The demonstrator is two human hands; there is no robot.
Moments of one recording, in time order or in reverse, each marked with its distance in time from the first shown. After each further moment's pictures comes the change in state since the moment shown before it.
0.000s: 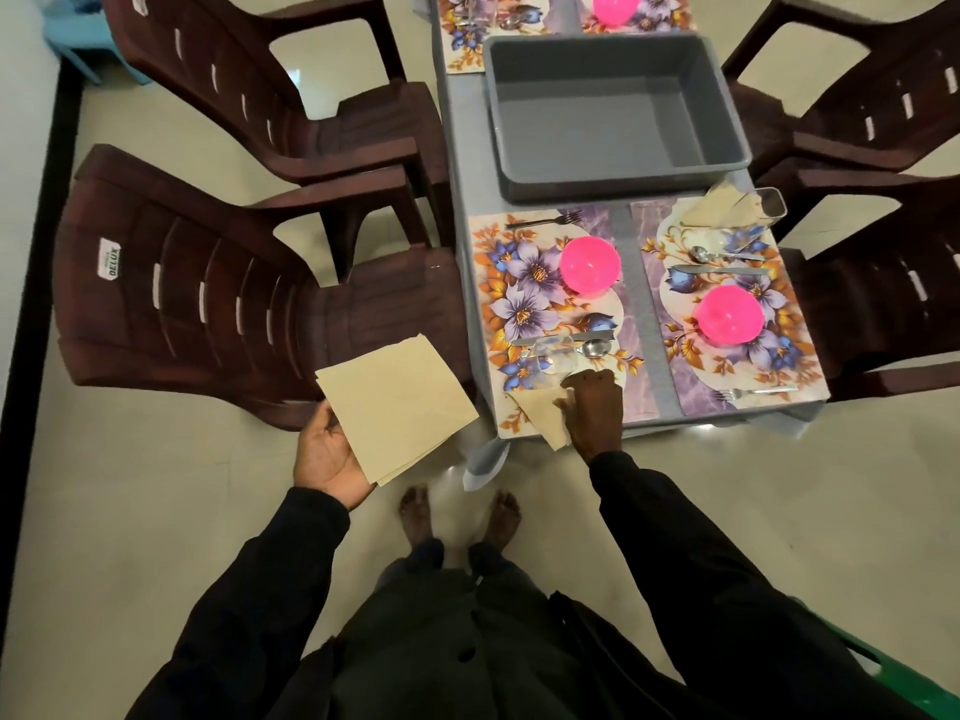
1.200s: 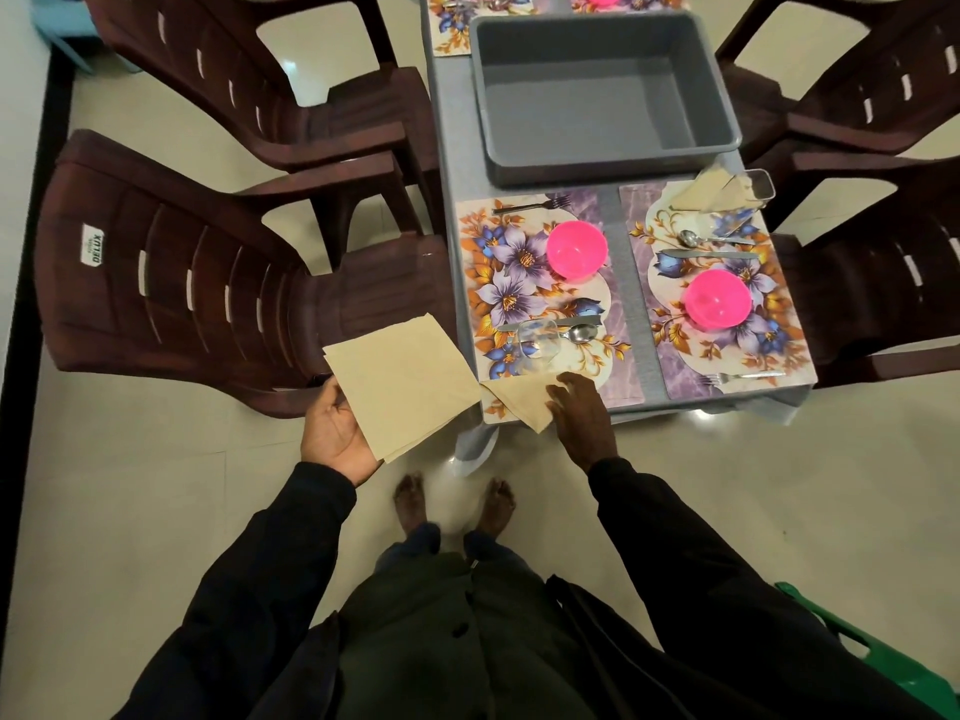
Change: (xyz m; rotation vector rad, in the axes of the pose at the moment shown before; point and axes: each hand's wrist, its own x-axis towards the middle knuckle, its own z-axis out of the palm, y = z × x) left_hand -0.004 -0.025 0.029 0.035 0.028 0.022; right_hand -0.028 0.040 0.036 0.133 0.023 -0.225
